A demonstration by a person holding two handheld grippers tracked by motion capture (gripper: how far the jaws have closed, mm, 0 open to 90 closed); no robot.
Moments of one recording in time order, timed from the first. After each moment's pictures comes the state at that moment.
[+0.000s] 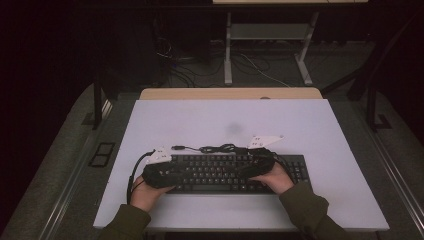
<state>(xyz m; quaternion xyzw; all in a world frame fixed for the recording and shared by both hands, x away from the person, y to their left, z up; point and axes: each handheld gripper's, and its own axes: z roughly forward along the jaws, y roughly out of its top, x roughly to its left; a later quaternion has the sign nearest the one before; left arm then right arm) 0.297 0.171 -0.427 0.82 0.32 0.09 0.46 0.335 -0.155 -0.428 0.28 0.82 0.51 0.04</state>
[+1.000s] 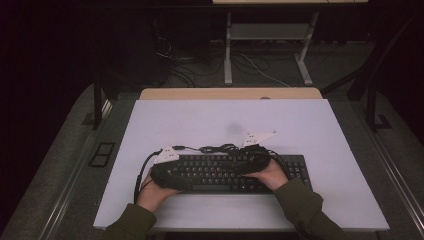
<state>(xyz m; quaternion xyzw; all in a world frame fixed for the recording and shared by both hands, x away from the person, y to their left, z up) 0.301 0.151 -0.430 0.82 0.32 0.09 0.46 0.345 -0.144 -0.428 0.26 0.83 0.49 0.02</state>
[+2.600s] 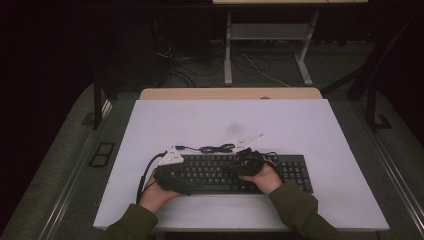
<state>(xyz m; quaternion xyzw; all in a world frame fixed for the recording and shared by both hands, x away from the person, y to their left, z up) 0.299 0.144 -0.436 0.83 0.31 0.08 0.46 0.341 -0.127 -0.436 0.26 0.88 0.41 0.02</state>
